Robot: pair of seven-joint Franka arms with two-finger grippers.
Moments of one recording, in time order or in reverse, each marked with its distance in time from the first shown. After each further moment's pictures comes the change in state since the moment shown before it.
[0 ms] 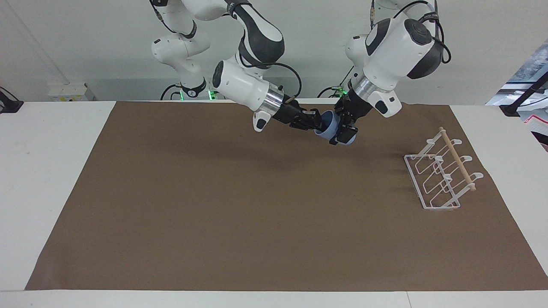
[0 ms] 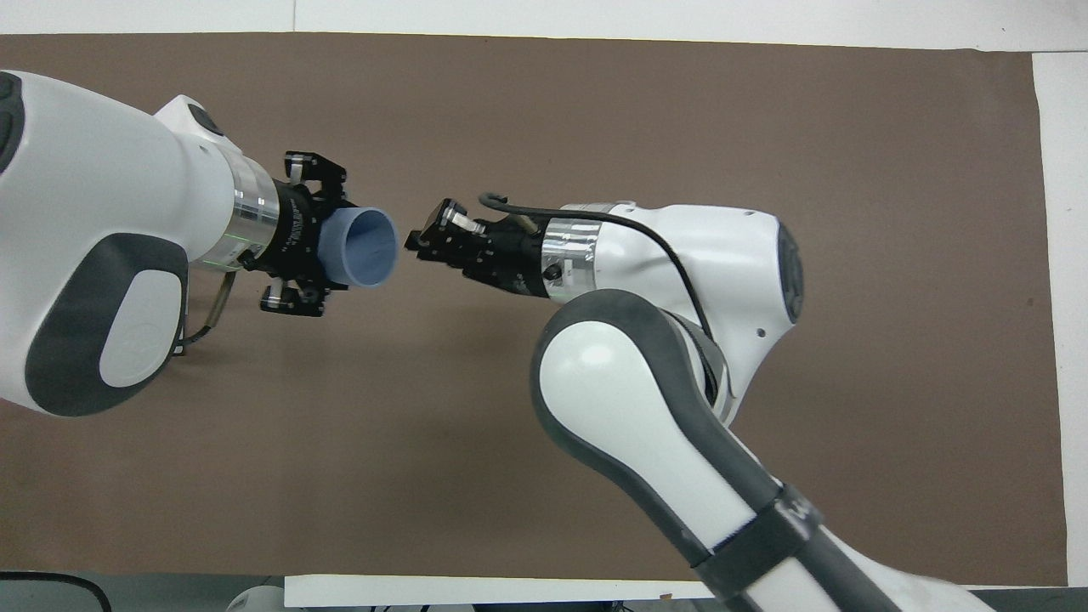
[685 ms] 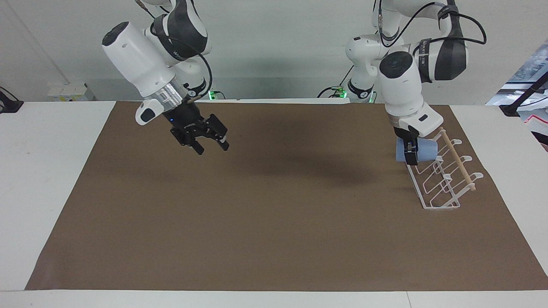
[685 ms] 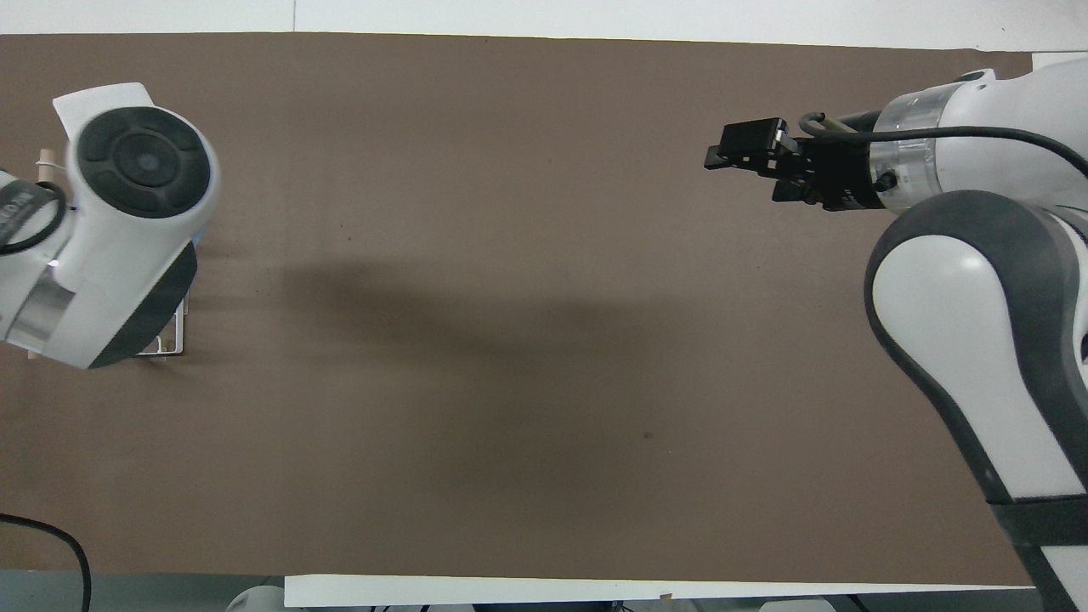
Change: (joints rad) left arm 0.026 0.097 -0.002 -0.053 0.849 -0.104 0.018; right arm -0.417 -0.128 -0.021 0.012 -0.715 -0.490 -0.026
